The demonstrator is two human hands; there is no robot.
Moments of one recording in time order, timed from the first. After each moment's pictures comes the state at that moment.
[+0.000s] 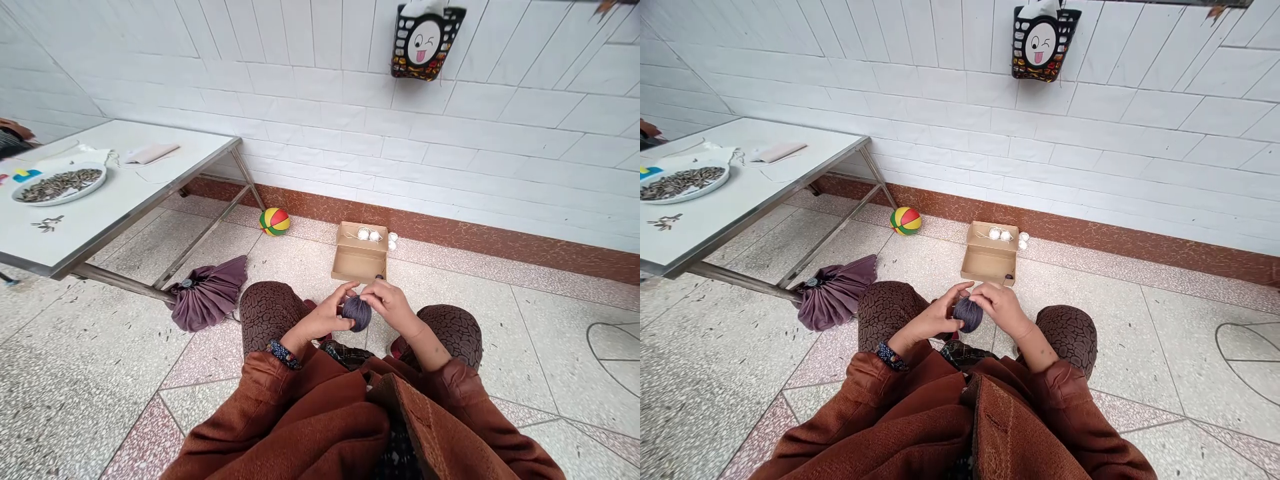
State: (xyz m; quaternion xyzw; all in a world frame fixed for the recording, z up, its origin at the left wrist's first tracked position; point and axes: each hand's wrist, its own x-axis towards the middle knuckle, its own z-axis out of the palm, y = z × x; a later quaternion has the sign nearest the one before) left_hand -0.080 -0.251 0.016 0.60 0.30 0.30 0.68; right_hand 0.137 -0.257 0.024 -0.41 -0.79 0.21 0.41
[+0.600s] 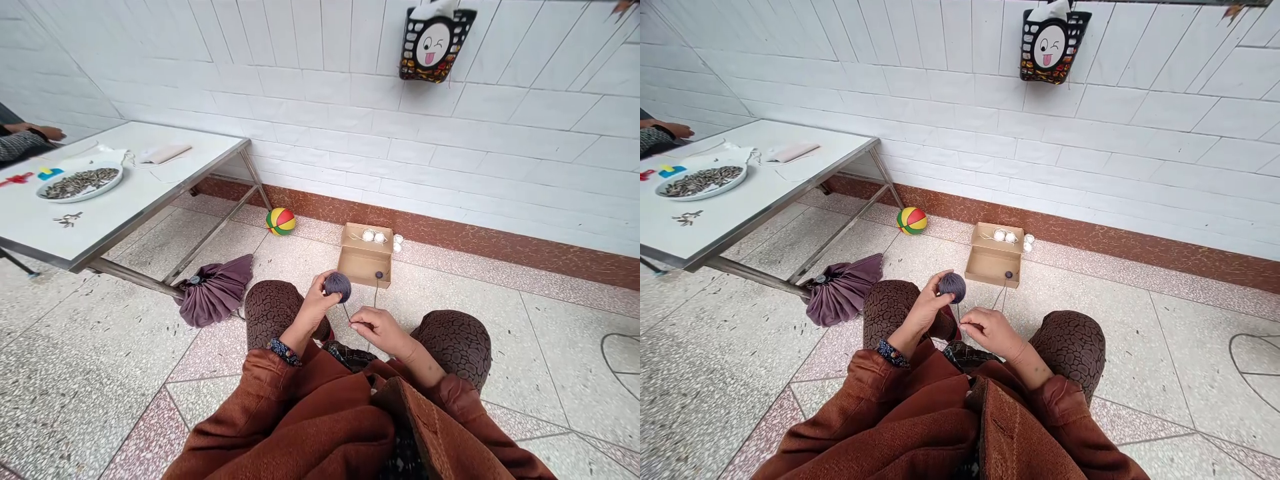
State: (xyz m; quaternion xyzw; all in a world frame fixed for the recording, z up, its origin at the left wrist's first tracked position) left_hand -0.085 -0.240 0.010 0.47 0.47 0.49 0.56; right_hand 0.113 -0.289 0.006 -0.34 -0.83 0.28 0.34
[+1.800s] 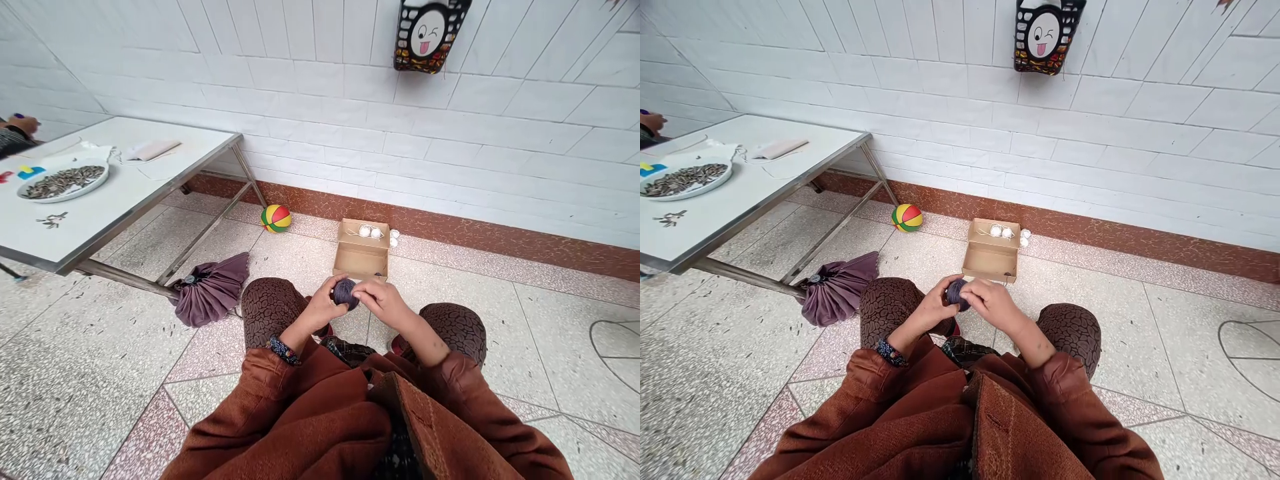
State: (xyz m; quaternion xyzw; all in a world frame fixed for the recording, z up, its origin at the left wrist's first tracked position) left_hand -0.082 -0.247 0.008 0.61 0.40 0.38 0.57; right_hand 0.121 -0.258 0.044 -0.38 -0.82 0.23 0.37
